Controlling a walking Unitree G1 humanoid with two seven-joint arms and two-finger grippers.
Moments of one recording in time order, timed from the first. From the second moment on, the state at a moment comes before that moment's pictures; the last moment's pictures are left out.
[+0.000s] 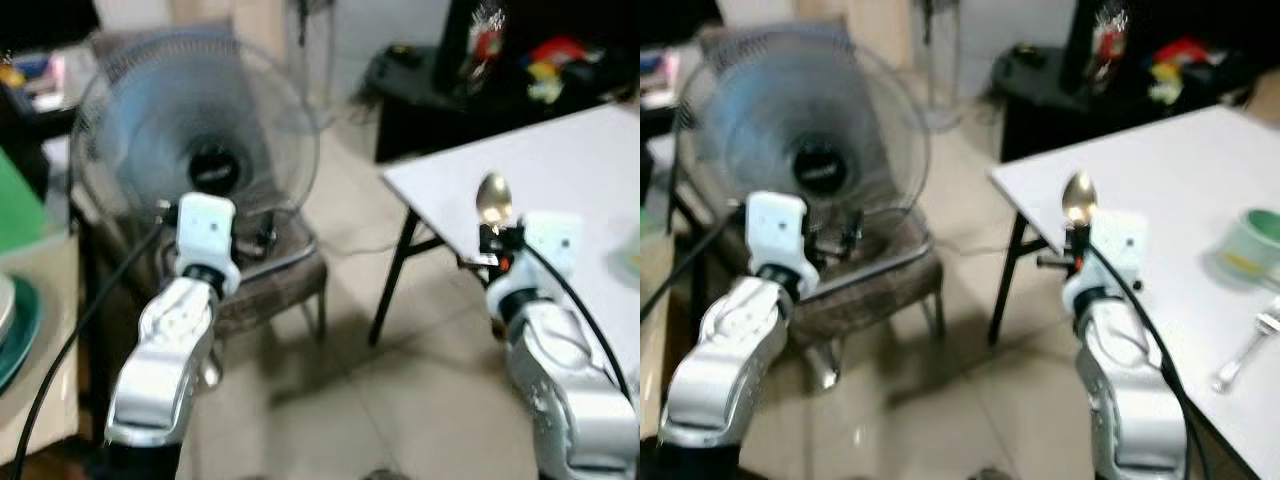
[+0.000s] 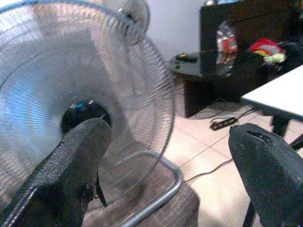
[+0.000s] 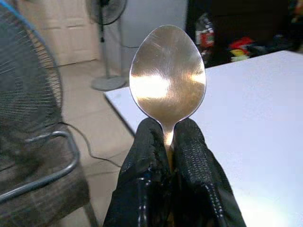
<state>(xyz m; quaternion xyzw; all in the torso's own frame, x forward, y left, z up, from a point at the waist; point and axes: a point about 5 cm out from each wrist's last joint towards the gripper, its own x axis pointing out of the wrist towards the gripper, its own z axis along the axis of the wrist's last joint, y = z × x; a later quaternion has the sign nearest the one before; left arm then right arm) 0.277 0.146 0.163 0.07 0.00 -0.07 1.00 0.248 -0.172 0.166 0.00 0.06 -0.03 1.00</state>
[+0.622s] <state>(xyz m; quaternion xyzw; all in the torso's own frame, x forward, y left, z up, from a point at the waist) 0.274 0.158 0.165 0.09 0.00 -0.08 0.99 0.253 -0.156 0.173 0.00 0.04 0.02 1.00</state>
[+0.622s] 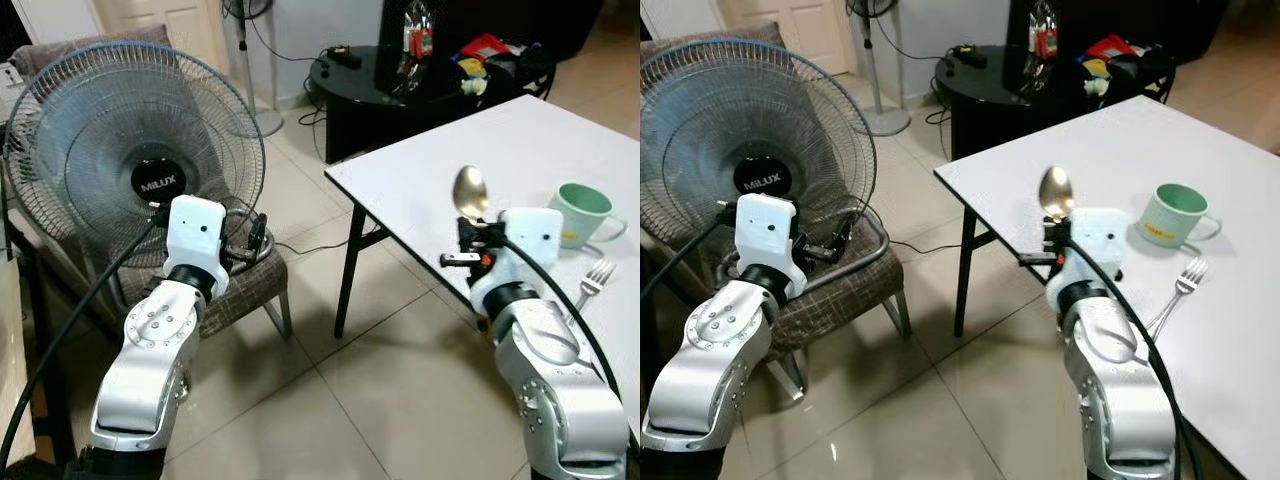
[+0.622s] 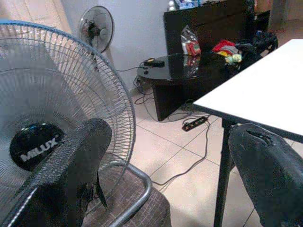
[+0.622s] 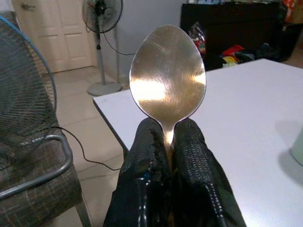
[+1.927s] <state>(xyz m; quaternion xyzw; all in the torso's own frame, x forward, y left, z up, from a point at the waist) 0.285 0.154 0.180 0.08 -0.01 -0.10 0.99 0.260 -0.166 0.183 -0.02 0.01 -0.02 1.00</state>
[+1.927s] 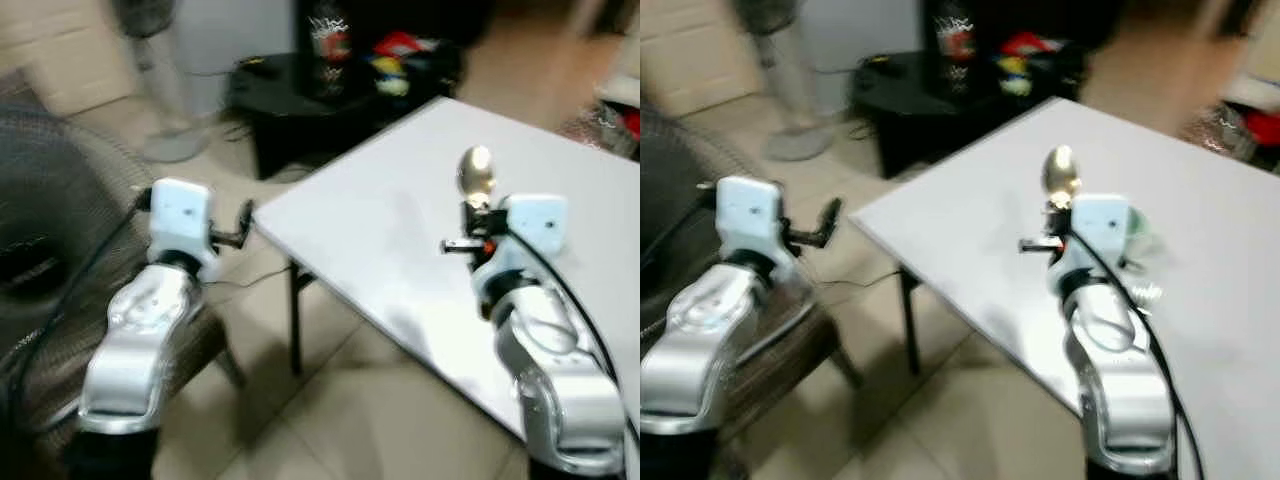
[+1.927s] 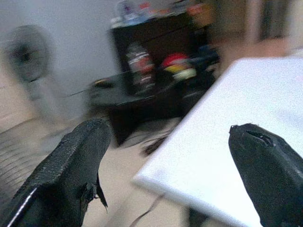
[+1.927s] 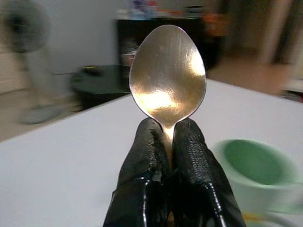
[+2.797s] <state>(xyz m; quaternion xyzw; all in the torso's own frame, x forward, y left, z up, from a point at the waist) 0.285 0.164 0.174 0.08 -0.01 -0.09 0.99 0.254 -0.154 0.185 -0.01 -0.01 0.00 1.00</state>
